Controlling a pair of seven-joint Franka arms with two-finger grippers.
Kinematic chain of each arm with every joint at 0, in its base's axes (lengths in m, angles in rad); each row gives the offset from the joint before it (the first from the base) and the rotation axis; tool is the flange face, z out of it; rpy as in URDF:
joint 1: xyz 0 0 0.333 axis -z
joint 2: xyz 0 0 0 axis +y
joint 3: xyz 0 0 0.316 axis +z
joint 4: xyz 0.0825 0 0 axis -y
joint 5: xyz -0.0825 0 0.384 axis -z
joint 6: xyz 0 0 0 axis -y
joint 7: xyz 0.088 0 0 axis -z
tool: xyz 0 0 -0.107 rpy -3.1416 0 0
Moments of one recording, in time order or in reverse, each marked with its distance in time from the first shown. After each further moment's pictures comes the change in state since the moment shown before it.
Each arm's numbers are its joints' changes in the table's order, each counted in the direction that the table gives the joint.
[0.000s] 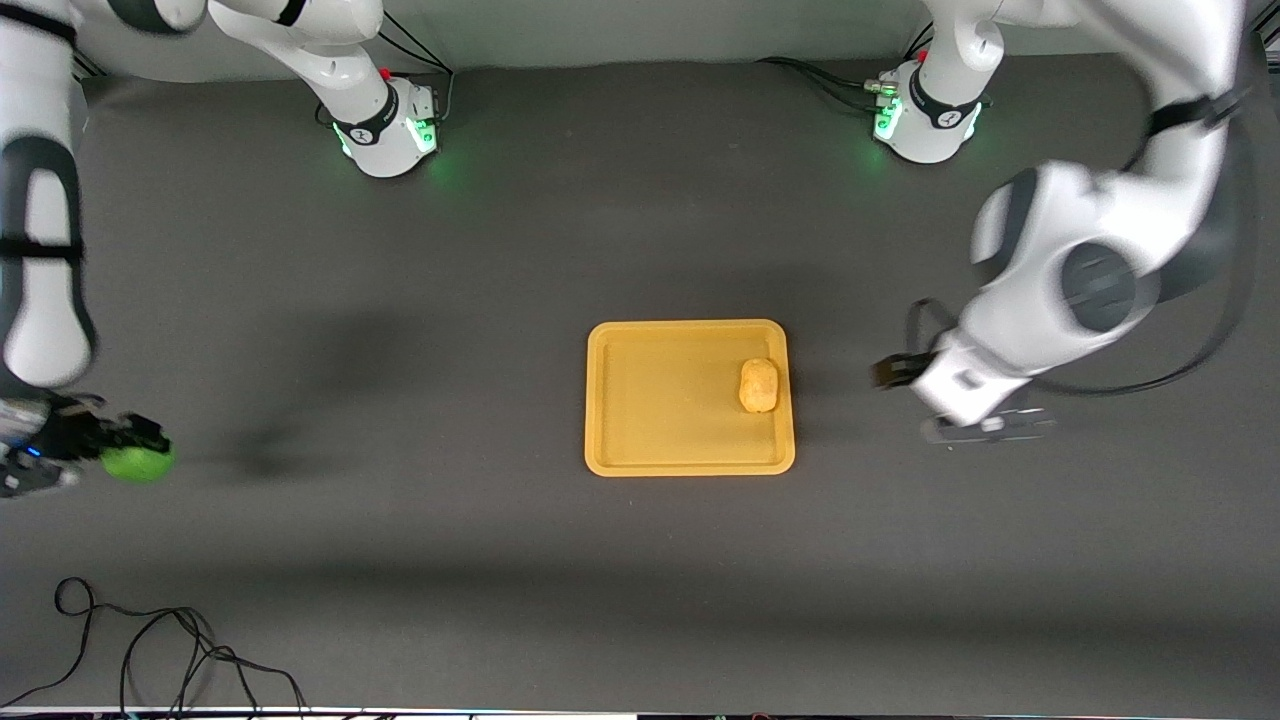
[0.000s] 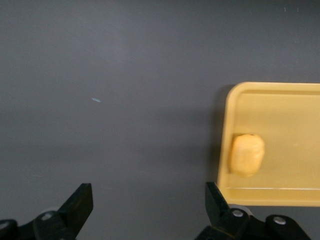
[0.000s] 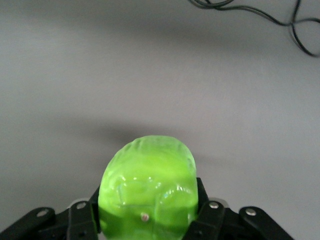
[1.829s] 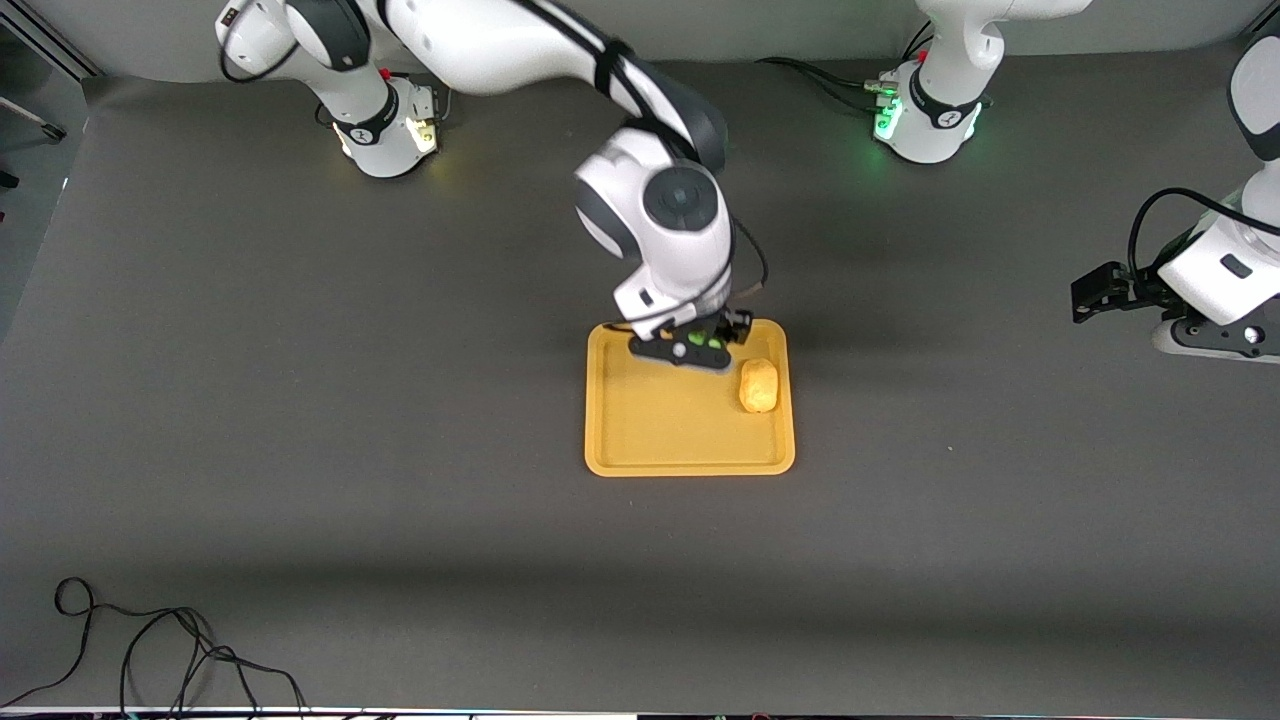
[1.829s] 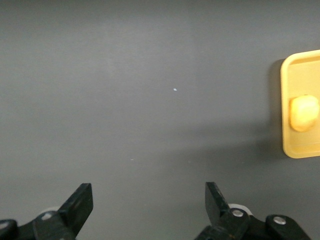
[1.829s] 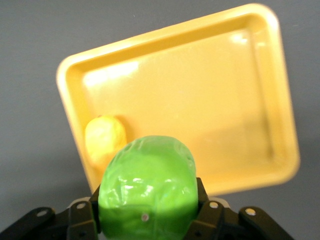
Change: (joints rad) left arm -0.202 -0.209 0.000 -0.052 -0.049 -0.124 0.313; right arm -0.990 0.502 0.150 0.606 -0.006 -0.010 1.598
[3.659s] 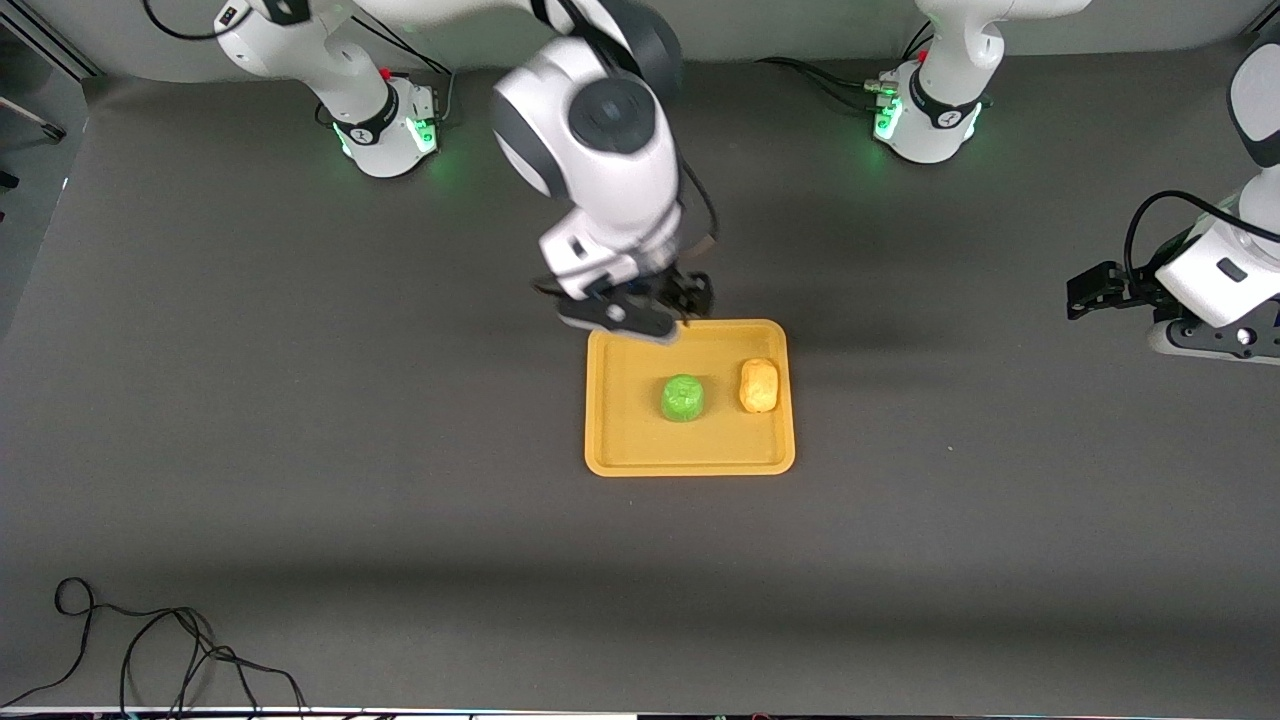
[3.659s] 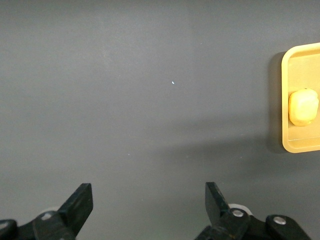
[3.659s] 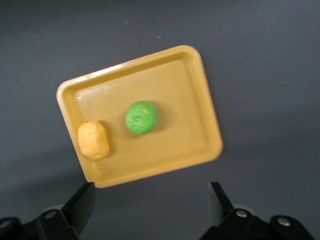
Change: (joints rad) left arm -0.015 0.001 -0.009 -0.016 -0.006 -0.010 0.007; right arm 0.035 -0.316 -0.042 -0.040 0.055 -0.334 -0.017
